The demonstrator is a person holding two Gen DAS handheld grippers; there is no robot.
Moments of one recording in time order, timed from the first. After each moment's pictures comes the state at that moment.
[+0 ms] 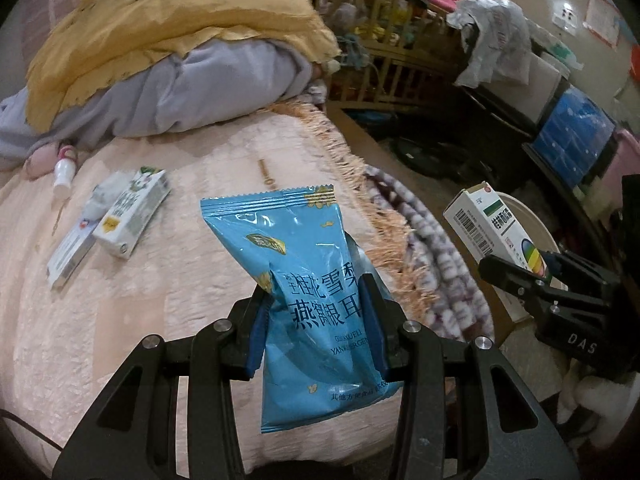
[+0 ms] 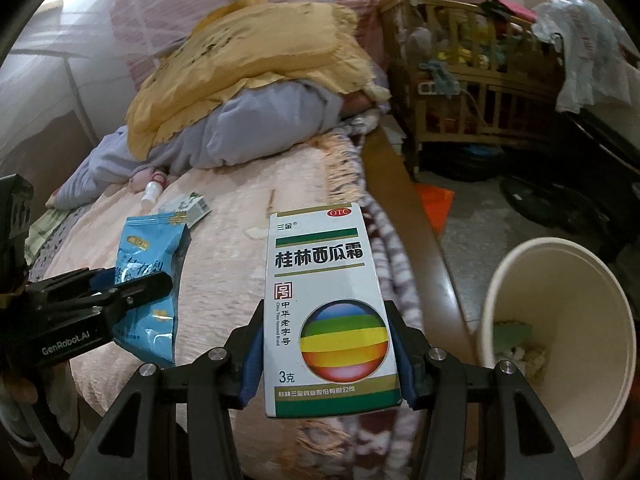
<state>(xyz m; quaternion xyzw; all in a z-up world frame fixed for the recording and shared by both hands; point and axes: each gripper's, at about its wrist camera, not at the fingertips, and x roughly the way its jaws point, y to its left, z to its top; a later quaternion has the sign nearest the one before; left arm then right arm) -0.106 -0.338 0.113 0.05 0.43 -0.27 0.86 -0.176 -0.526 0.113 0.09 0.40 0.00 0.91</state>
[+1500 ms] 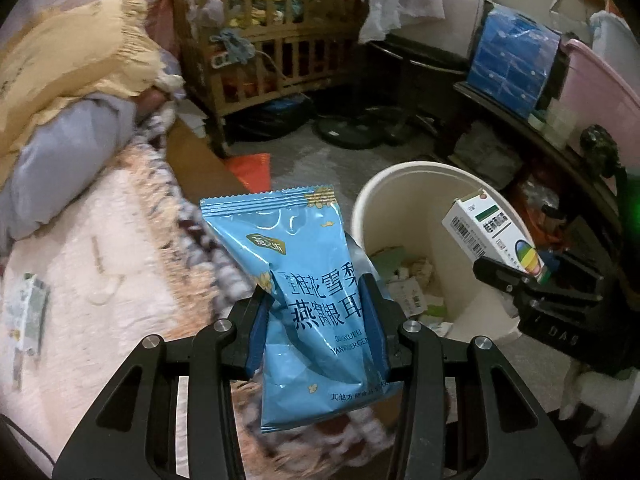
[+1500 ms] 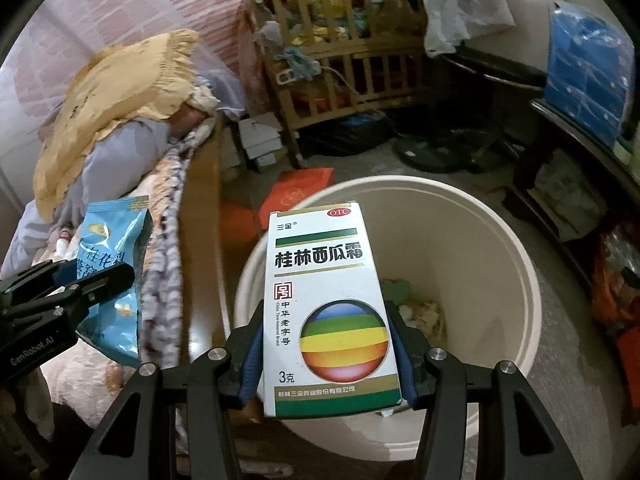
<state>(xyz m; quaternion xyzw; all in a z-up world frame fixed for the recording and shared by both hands) -0.134 -0.538 0.101 0.16 0.41 -0.37 0.82 -0.246 -0.702 0.082 0.17 0.41 -0.15 0.88</state>
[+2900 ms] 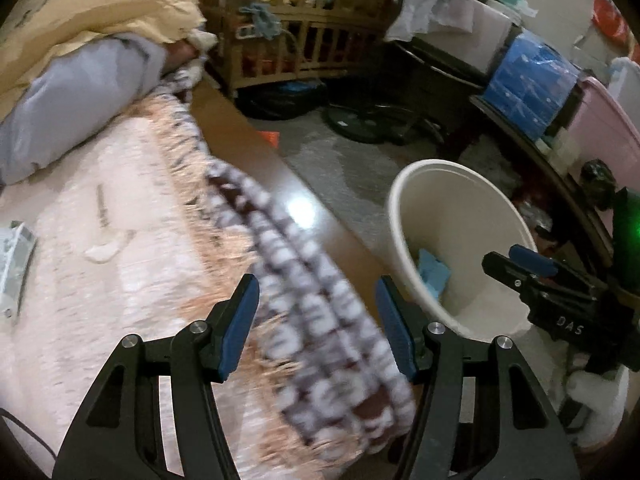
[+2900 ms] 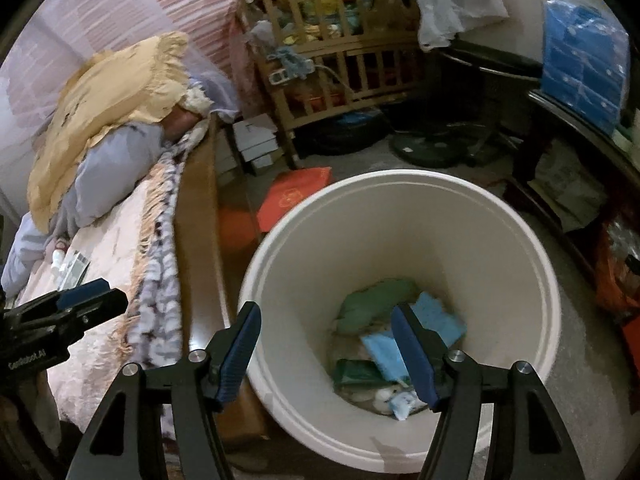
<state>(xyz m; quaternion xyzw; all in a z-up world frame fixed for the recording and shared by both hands) -0.104 -0.483 0.084 0.09 0.45 -0.35 0.81 -0.228 -0.689 0.075 0.18 0.40 -0.15 0.88</state>
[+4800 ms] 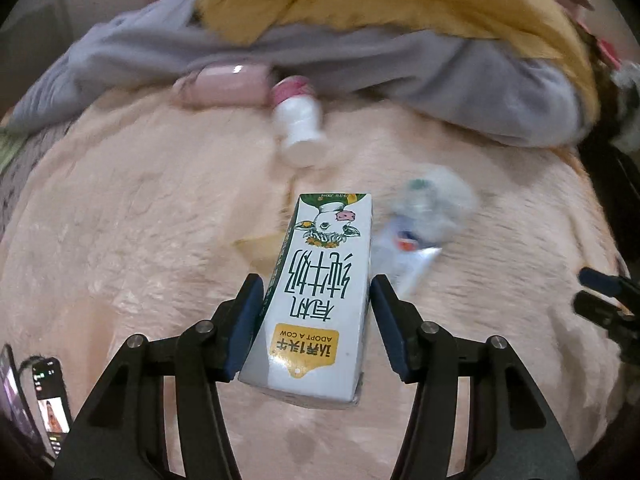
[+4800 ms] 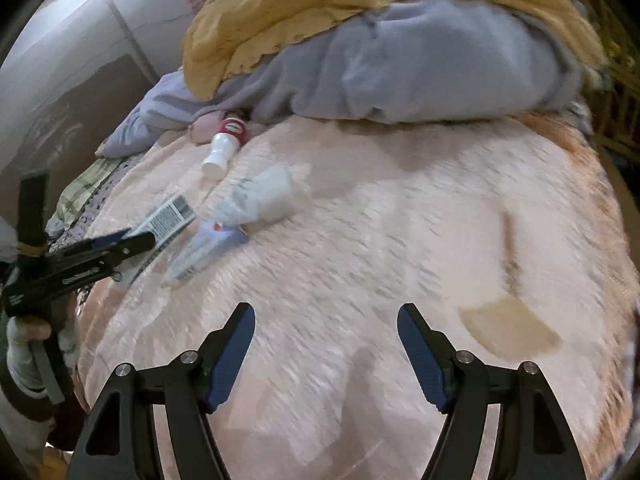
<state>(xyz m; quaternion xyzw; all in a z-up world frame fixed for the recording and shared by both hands) 0.084 -0.064 0.054 0.01 0.49 -0.04 0.87 0.040 -0.352 0.052 0.08 0.47 0.17 0.86</state>
